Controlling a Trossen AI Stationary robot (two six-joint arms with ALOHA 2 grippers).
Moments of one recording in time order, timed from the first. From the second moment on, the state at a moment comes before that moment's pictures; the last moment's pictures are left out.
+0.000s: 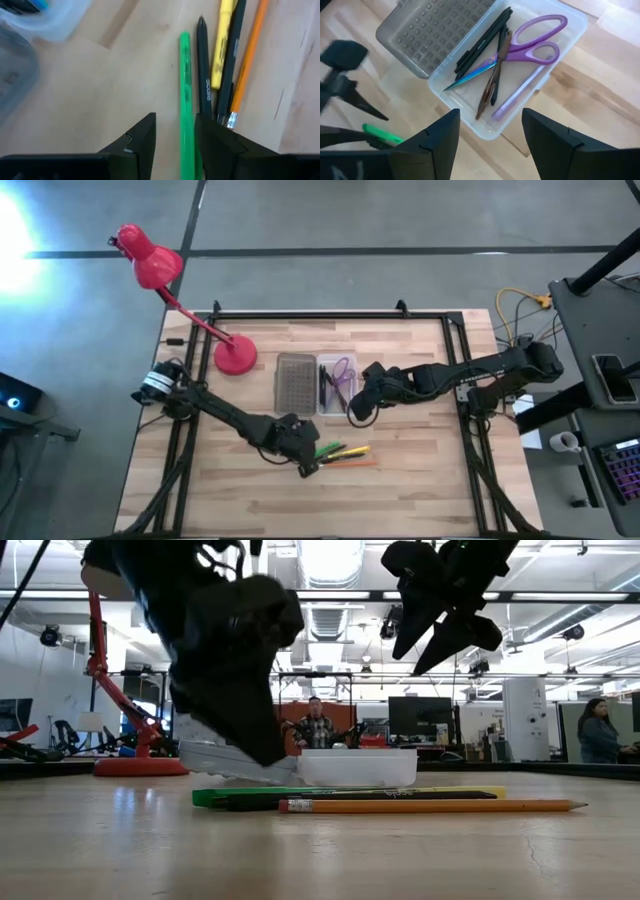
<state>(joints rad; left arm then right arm) -0.38 1.81 1.10 -0.29 -0.26 -0.79 0.12 1.46 1.08 -0.63 0.34 0.96</state>
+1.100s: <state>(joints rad) -0.32 1.84 1.09 -0.13 -0.30 -0.89 0.15 1.39 1.07 -0.77 0.42 1.01</state>
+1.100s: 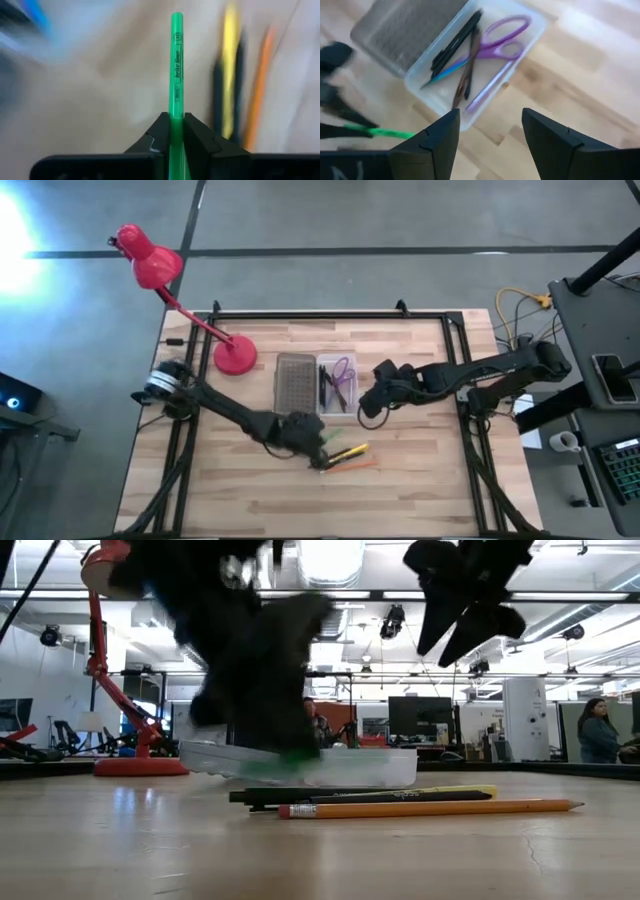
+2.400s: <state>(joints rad) -0.21 2.05 1.54 -0.29 -0.02 0.08 0.34 1.34 0.96 -0.93 0.31 1.14</state>
